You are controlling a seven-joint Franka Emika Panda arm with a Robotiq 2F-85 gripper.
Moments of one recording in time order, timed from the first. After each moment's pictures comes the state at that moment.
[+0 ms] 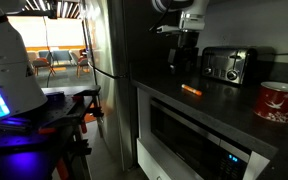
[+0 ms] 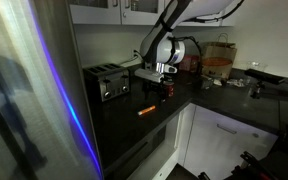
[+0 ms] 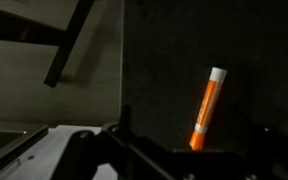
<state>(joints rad) 0.06 0.46 0.05 -2.02 0.16 2.42 1.06</state>
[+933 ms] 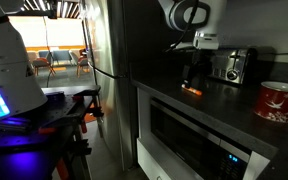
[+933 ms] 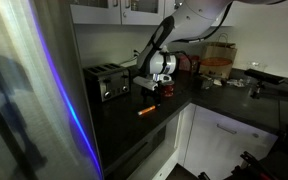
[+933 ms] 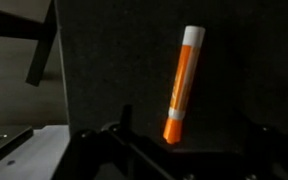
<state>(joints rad) 0.11 0.70 -0.04 -1.78 0.21 2.46 1.07</state>
